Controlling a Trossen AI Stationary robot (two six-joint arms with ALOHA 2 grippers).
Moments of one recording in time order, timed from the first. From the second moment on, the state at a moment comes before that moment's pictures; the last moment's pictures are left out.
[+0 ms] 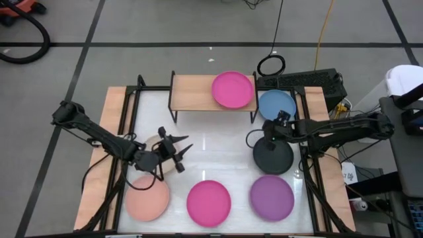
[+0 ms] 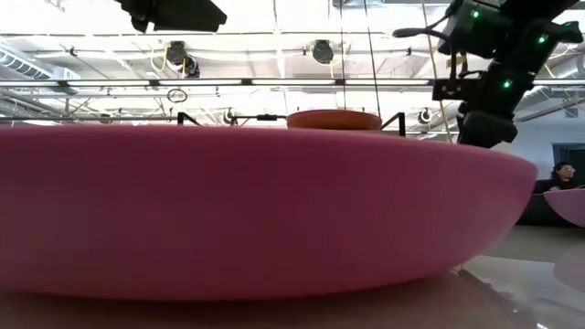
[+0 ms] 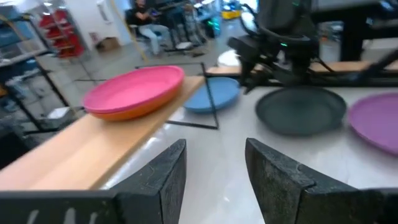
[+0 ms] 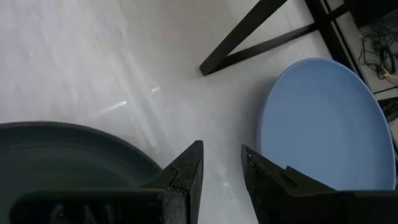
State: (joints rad) left arm -0.48 1.23 0.72 0.20 -0.96 -0.05; right arm -0.05 1.03 0.55 -0.69 0.53 0.24
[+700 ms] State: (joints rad) left arm -0.46 1.09 0.40 0.71 -0.92 -0.06; right arm -0.25 1.03 0.46 -0.59 0.52 0.17
